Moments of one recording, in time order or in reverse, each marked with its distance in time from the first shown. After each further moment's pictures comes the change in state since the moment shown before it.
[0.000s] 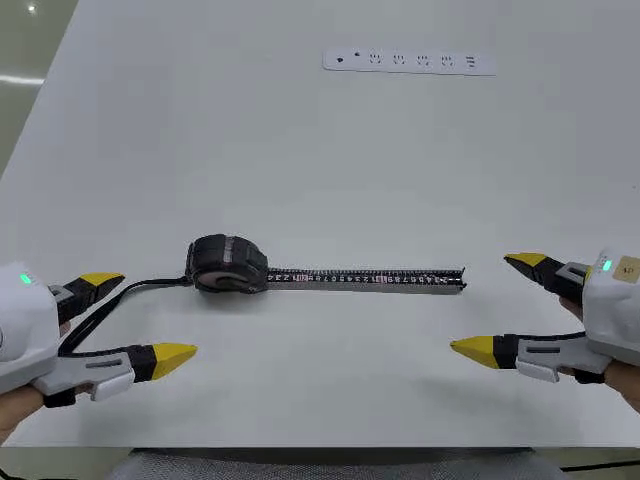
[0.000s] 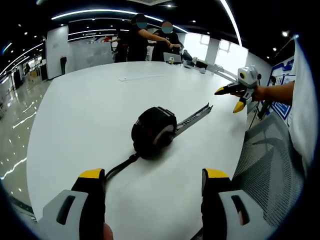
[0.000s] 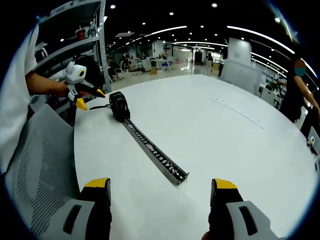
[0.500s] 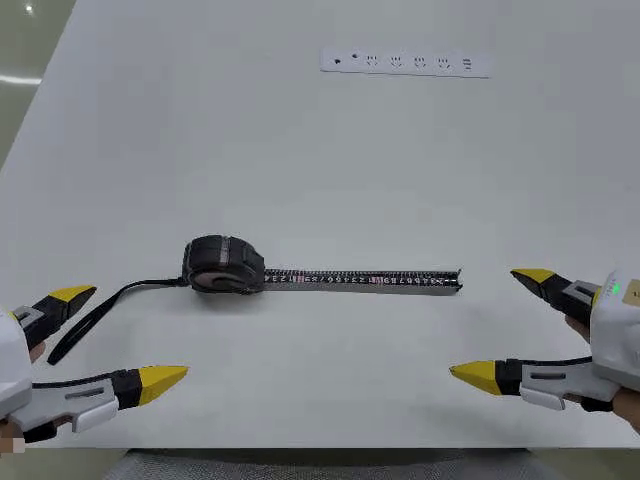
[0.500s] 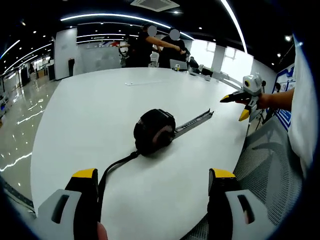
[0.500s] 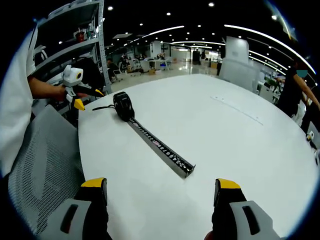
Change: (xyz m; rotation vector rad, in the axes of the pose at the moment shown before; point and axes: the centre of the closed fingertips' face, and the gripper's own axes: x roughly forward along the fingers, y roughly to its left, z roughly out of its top) left arm -0.018 -0.006 0.000 -0.038 -0.063 0.050; right arm -0.012 0.015 -0.007 0.029 -0.007 -0.002
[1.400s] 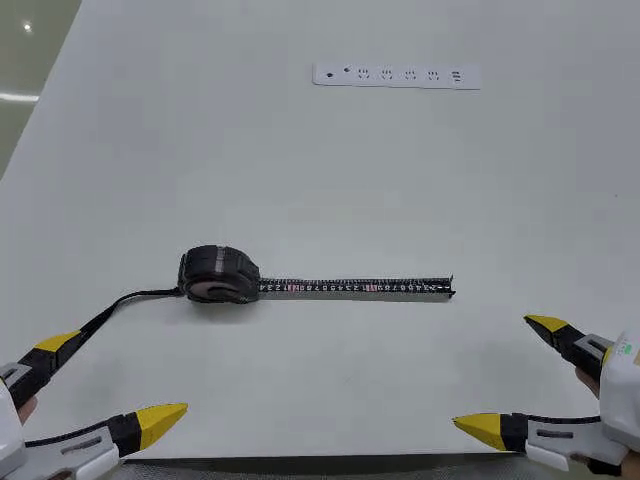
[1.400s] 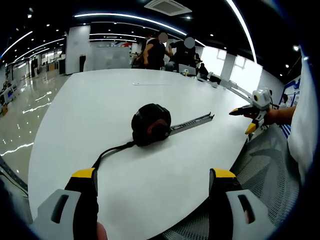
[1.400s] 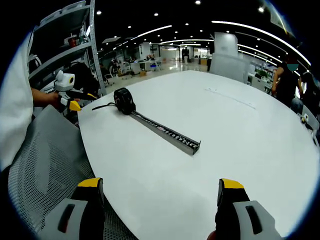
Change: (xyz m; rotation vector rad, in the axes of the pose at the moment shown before) left arm -0.013 -0.016 -0.016 -0.089 -0.031 0.056; right arm -0.015 0.020 -0.036 0.091 -0.009 -0.045
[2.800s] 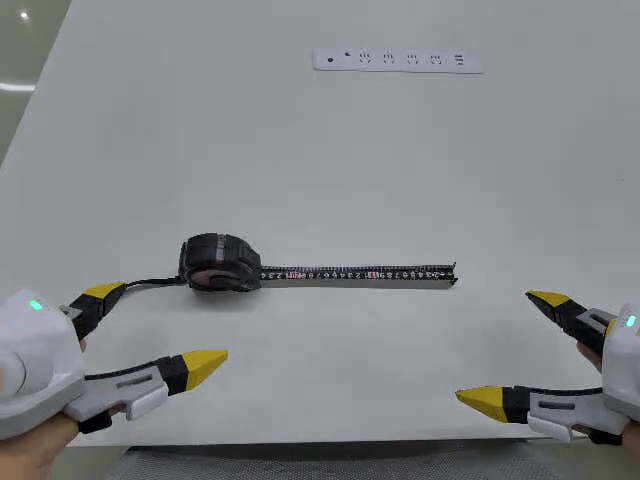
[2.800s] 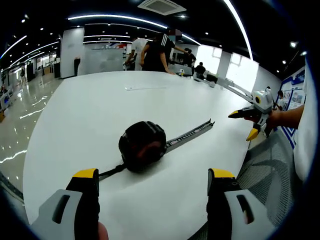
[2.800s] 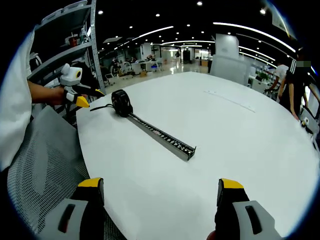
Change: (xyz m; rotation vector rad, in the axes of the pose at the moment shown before) left arm 0.044 -0.013 0.040 0.038 -0.001 -0.026; right arm 0.003 -0.013 0.010 -0.020 -0.006 -0.003
